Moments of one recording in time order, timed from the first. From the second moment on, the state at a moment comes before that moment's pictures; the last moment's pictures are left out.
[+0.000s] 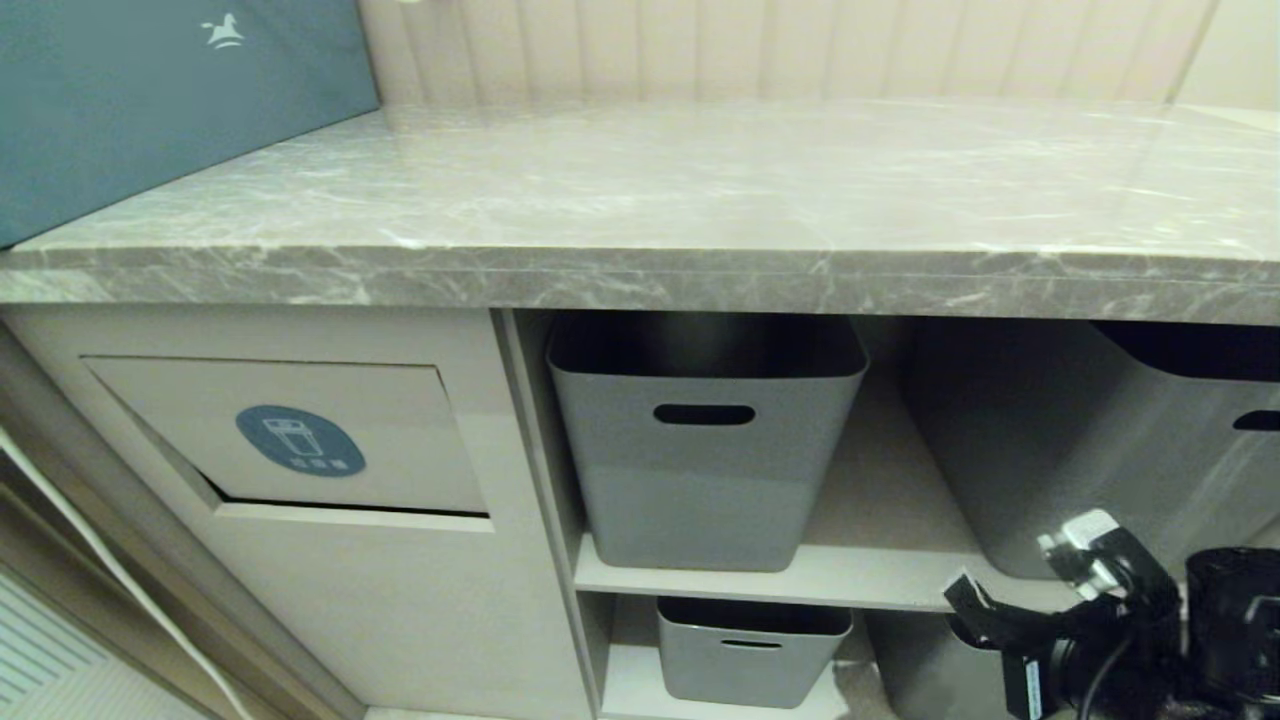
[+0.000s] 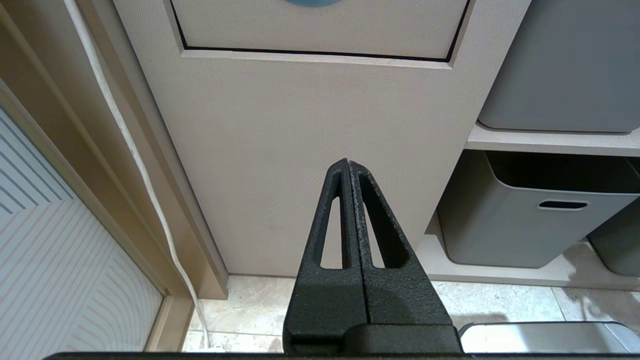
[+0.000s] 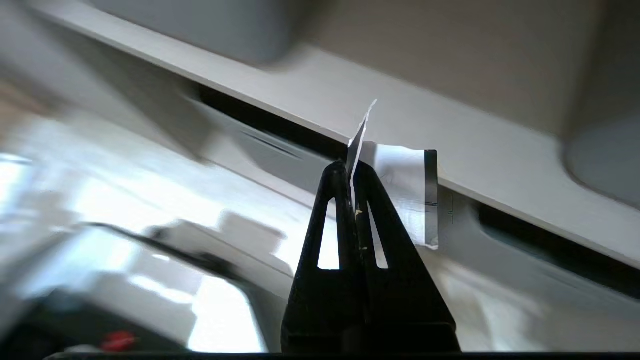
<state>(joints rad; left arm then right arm) 0.00 0.00 0.00 0.00 -0.02 -0.01 0.34 1.55 -0.06 -1.05 0.03 -0.01</state>
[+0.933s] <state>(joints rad) 0.00 0.00 0.00 0.00 -0.02 -0.01 0.02 0.37 -0.03 -0.16 0.04 -0.06</state>
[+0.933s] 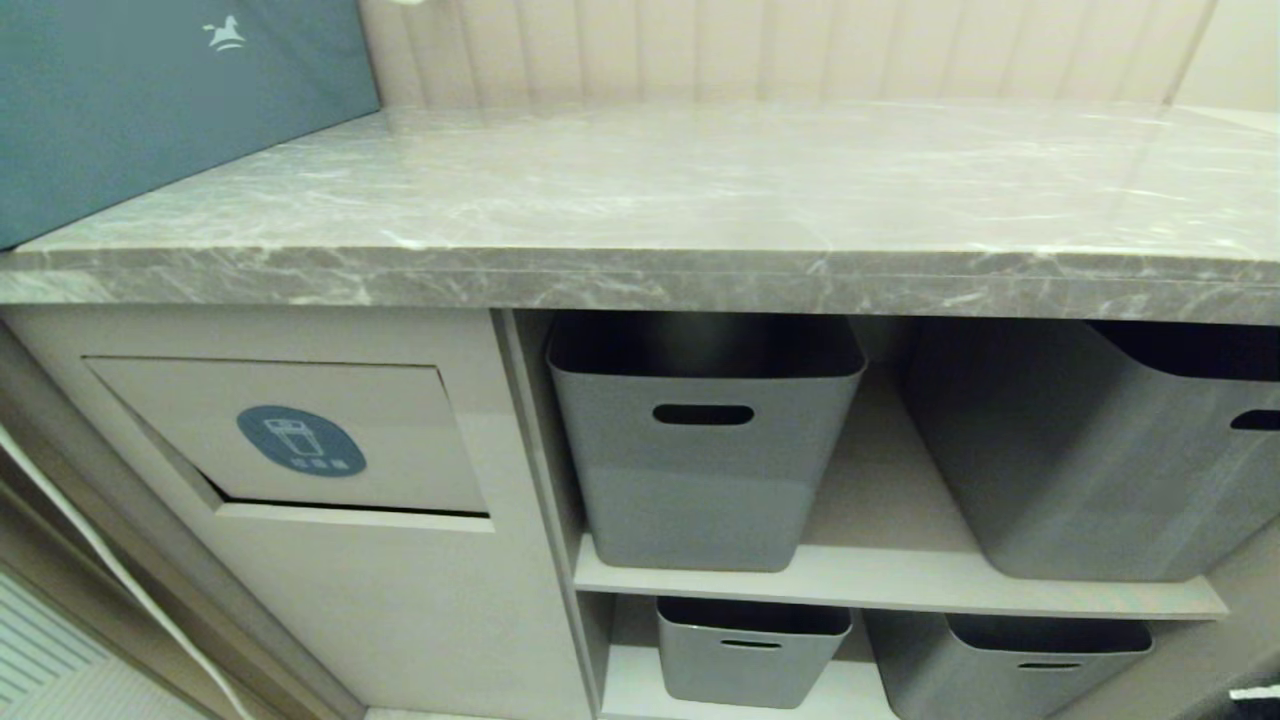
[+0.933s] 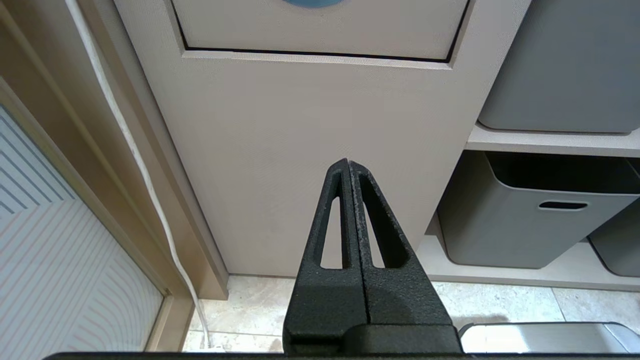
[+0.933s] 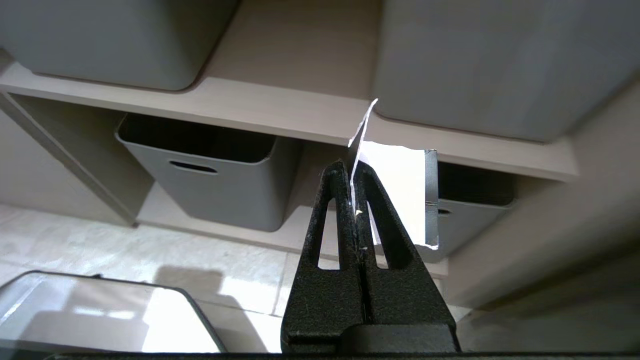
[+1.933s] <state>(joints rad) 0.00 0.00 0.00 -0.01 -0.02 -0.01 0.00 0.00 -0.08 0.21 0.00 -0.07</state>
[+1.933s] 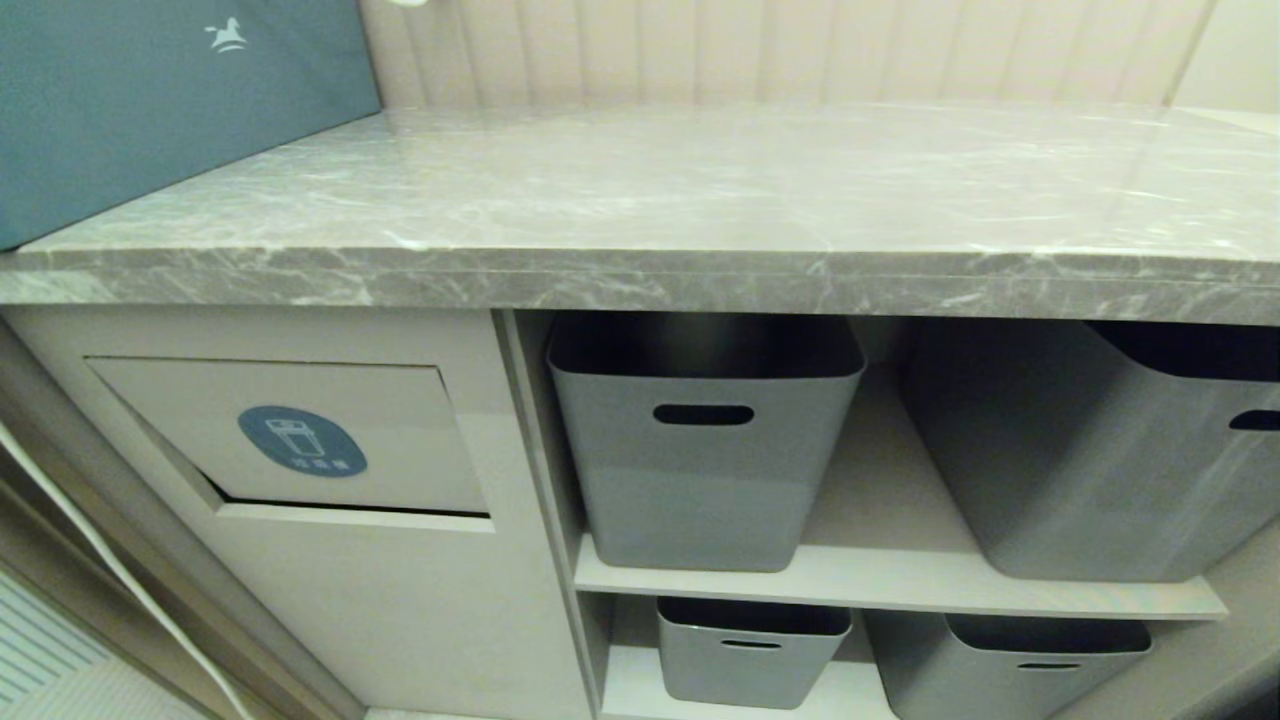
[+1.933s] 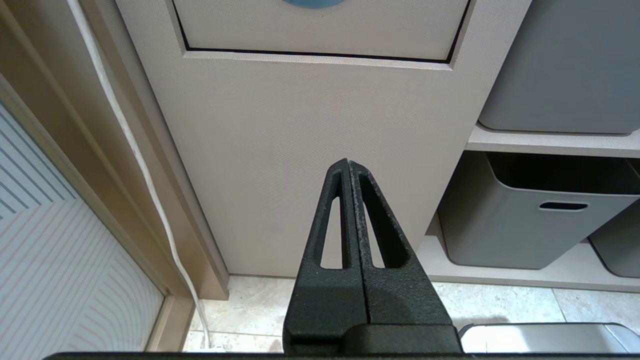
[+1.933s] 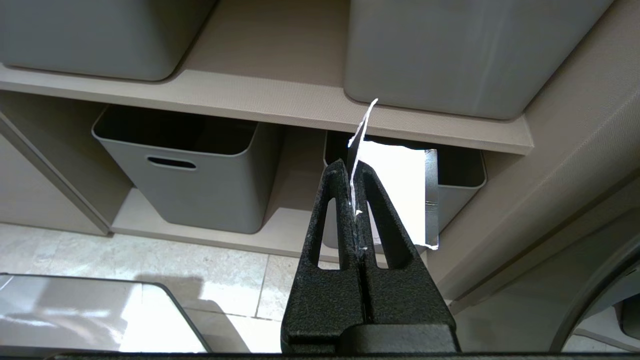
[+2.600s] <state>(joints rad) 0.00 0.00 0.00 0.00 -0.01 -0.01 0.00 0.00 -0.08 0.21 0.00 -0.06</state>
